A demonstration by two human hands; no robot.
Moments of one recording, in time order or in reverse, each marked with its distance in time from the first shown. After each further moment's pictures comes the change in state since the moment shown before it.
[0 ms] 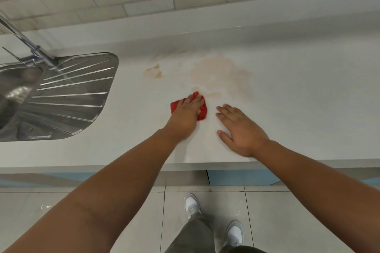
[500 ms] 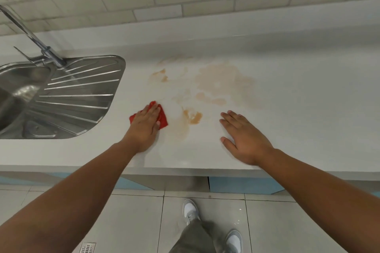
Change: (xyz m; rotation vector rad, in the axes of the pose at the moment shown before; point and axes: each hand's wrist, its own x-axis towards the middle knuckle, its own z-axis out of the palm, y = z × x) left_hand -0.062 -0.130 -0.021 0.148 0.063 -0.106; right_hand 0.002 0.002 0.002 -0.032 -0.026 -0.004
